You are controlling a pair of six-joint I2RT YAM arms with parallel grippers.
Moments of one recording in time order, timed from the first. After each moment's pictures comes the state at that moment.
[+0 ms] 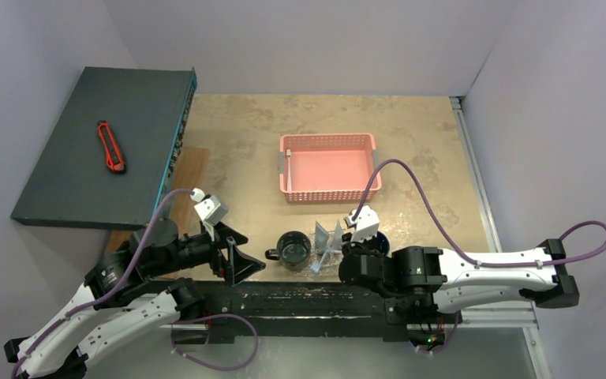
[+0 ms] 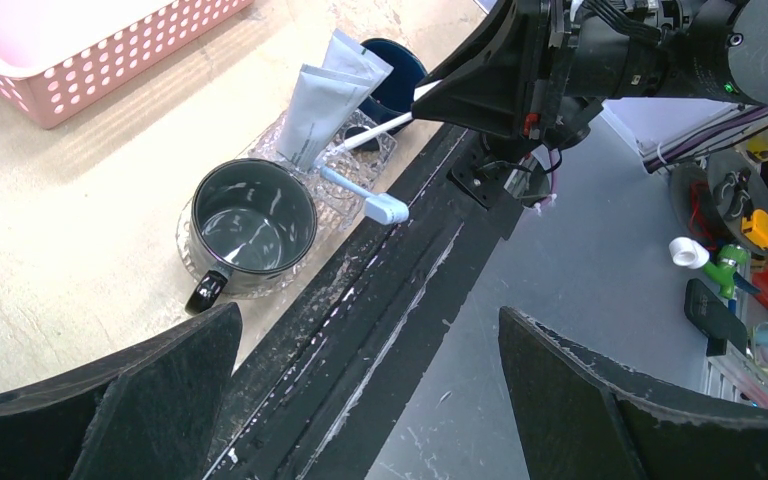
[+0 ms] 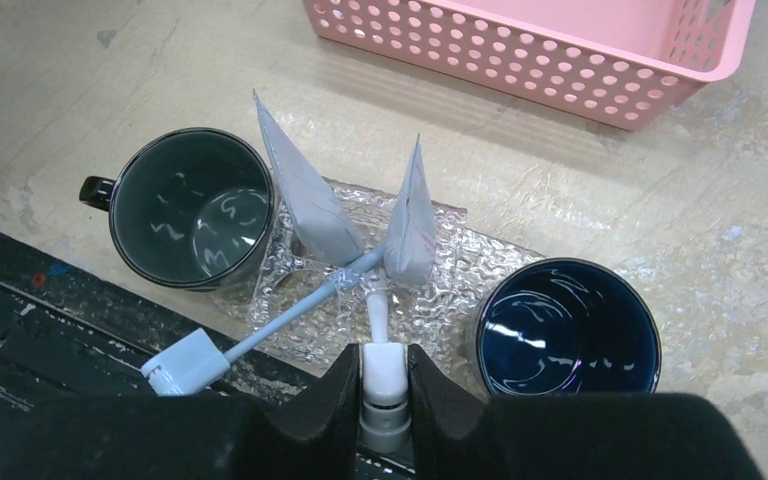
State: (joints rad) left arm -0.92 0.42 0.84 -0.75 0.20 -0.43; right arm 1.52 0.95 0.84 -0.86 0.84 0.90
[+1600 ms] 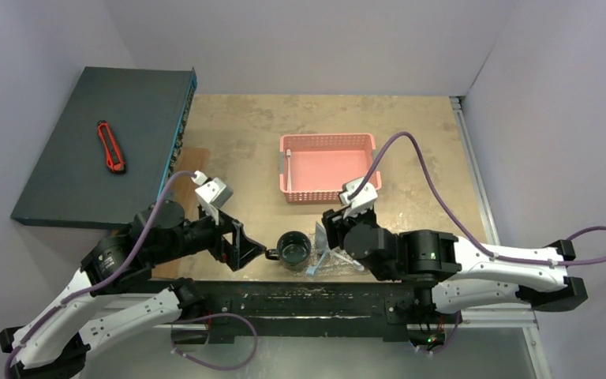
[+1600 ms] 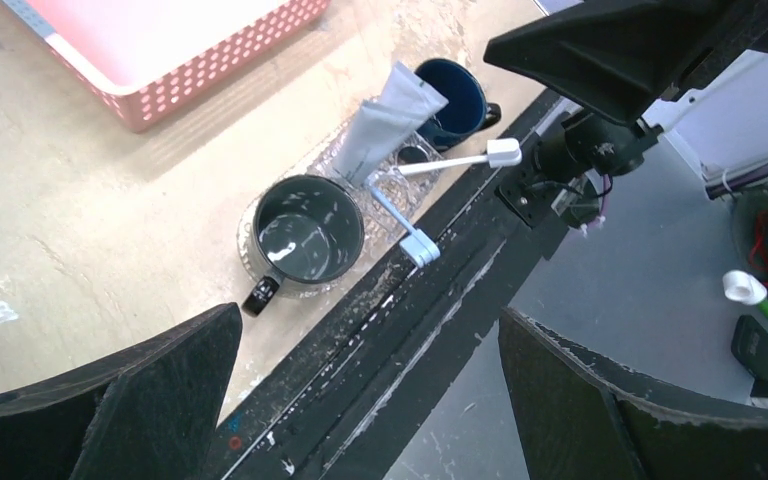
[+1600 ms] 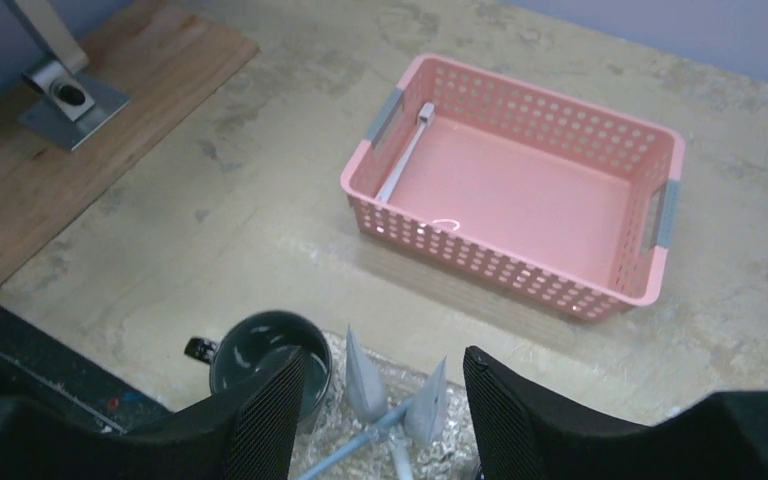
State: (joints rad) left arm -0.92 0.57 1.01 -0.85 0.10 -0.40; right arm 1.49 0.99 1.08 -0.69 0.95 0.53
